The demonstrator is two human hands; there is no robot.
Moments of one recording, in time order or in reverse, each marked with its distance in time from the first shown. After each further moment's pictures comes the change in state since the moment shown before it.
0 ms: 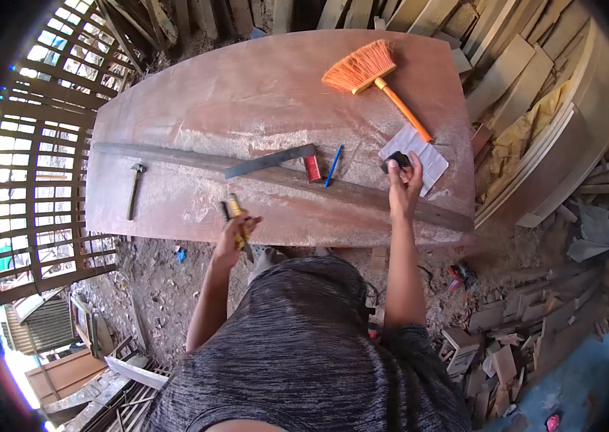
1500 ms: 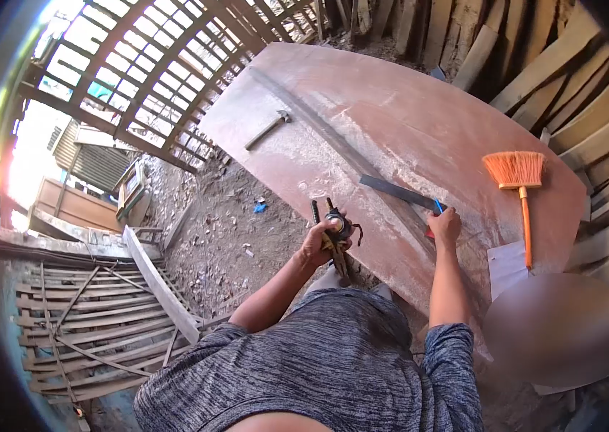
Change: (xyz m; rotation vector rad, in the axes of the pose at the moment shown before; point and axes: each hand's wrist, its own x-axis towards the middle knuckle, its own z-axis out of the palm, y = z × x) left_hand -0.054 0.006 -0.006 -0.672 0.055 0.185; right_hand 0.024 0.095 0.191 -1.202 -0.507 -0.299
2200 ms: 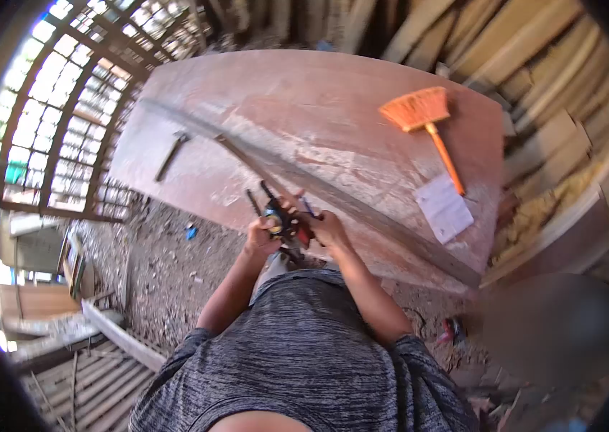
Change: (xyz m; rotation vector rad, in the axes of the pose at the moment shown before) left_hand 0.040 -0.037 0.033 0.015 -0.417 -0.116; right_hand -0.143 -0.067 -0.051 1.161 -0.678 0.264
